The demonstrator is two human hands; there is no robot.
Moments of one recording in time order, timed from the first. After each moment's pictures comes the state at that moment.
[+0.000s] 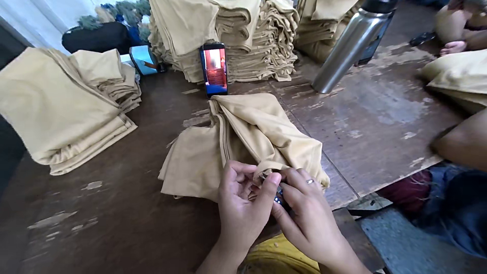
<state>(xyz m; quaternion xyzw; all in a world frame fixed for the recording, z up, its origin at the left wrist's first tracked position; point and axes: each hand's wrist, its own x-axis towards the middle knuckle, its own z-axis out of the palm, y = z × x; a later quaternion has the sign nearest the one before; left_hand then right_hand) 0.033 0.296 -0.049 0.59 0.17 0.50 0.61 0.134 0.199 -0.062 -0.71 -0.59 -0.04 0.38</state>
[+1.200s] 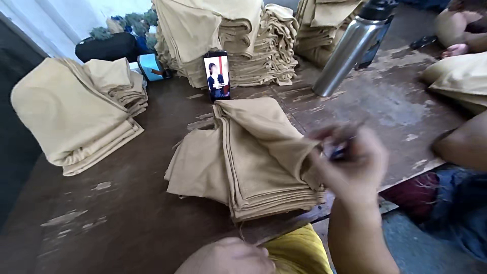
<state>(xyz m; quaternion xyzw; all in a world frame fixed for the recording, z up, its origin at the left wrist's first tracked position) -0.076 0.296 -0.007 0.92 0.01 0.14 0.37 0.207 0.216 -0.029 -0.62 -0.54 -0.14 0.55</state>
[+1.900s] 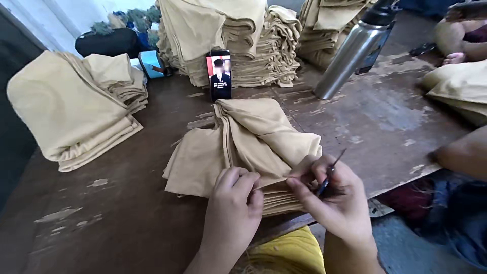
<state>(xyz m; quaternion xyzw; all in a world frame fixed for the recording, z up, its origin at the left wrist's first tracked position) 0.006 0.308 -0.042 0.87 0.26 0.38 0.18 0.171 0.205 -0.047 -0.55 -0.57 0.03 0.61</state>
